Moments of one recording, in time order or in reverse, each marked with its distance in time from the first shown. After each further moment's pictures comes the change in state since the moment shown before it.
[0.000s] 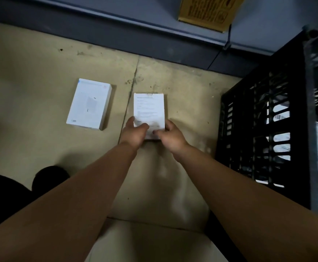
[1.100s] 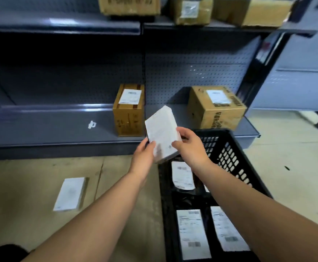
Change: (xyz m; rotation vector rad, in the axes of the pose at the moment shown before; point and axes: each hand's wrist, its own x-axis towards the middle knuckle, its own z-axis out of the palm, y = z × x) left_hand -0.308 0.191 0.109 -0.255 -0.260 0.490; right_hand -0.294 -0.114 -0.279 0.220 0.444 -0.594
